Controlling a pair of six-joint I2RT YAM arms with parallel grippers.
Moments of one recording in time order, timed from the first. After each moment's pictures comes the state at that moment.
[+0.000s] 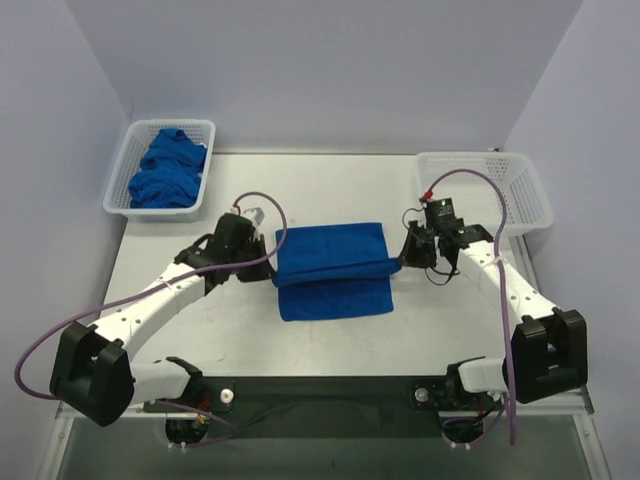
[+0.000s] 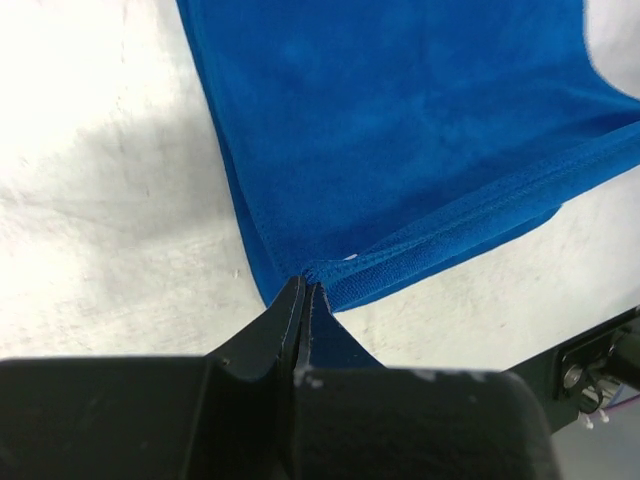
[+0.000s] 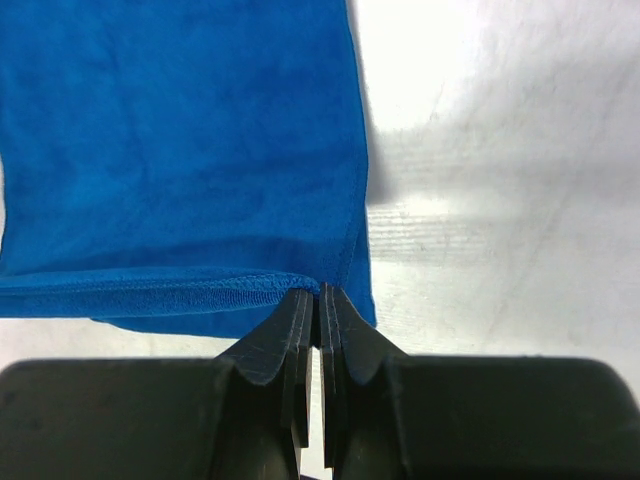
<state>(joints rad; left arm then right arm) -0.50 1.23 0.89 -0.49 0.11 -0.56 0.24 1.32 0.95 -0.61 -0.13 0.43</state>
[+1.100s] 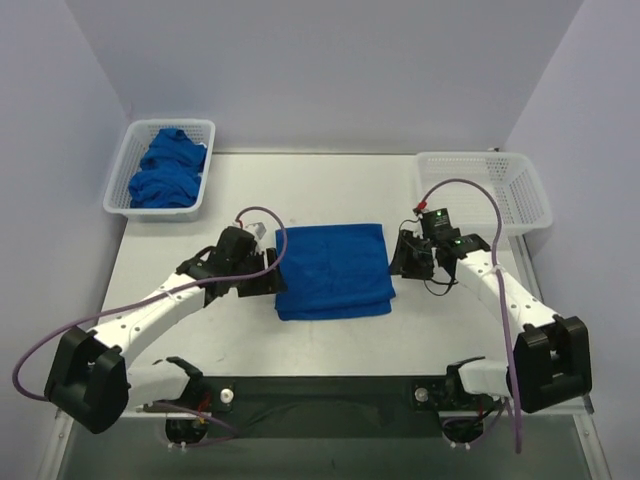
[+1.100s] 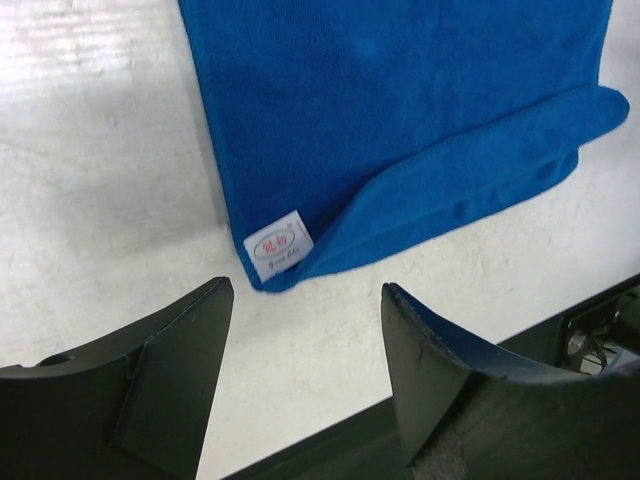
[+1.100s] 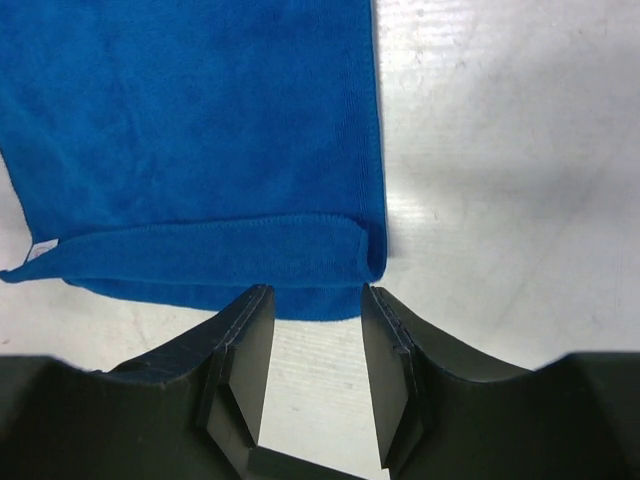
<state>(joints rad) -0.54 1.16 0.74 -0.46 0.15 -0.63 0.28 1.25 0.83 -0.60 -0.16 0.43</state>
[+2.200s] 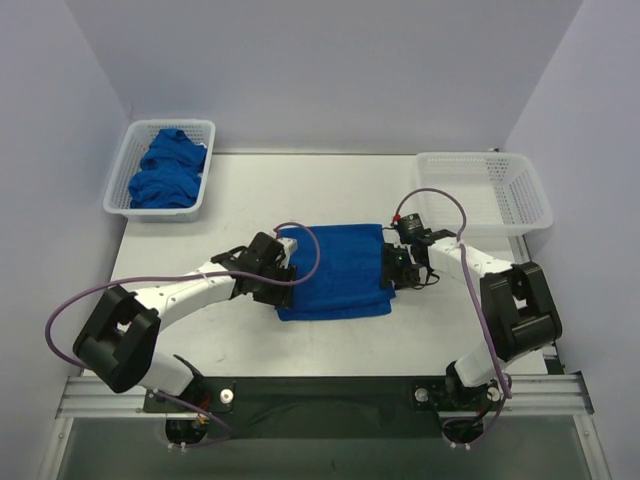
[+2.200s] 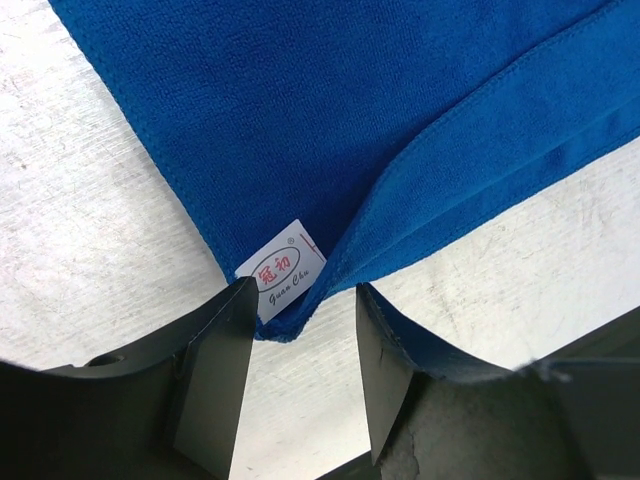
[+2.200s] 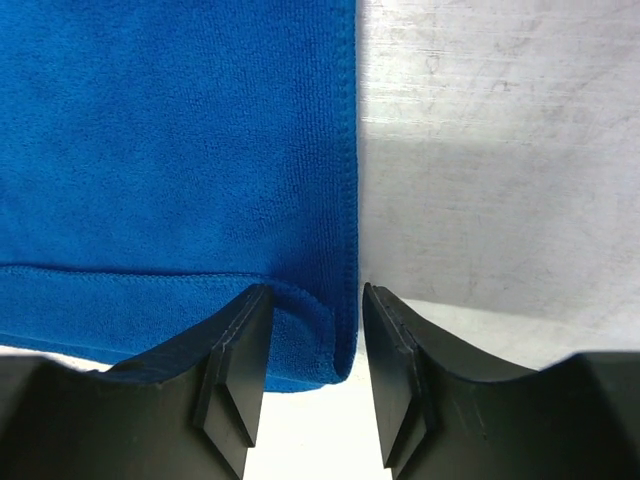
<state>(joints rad) -0.66 1.44 0.81 -0.45 0.13 -0.40 0.34 1.58 0.85 -0.51 -0.11 0.34</state>
